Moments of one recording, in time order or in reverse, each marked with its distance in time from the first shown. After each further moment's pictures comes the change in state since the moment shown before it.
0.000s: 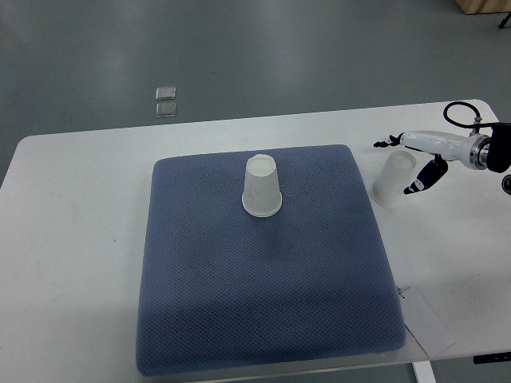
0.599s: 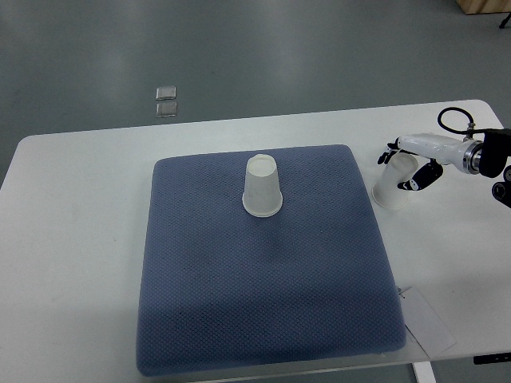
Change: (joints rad) left arm 0.000 0.000 0.000 0.000 0.000 0.000 0.000; right arm 0.001 0.034 -0.051 -0.038 -0.003 -0.060 0.002
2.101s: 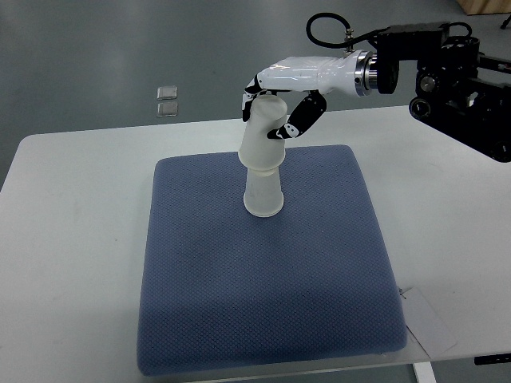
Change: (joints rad) left arm 0.000 0.000 0.000 0.000 0.000 0.000 0.000; right arm 0.381 0.162 0.051 0.317 -0.022 0.235 0.015
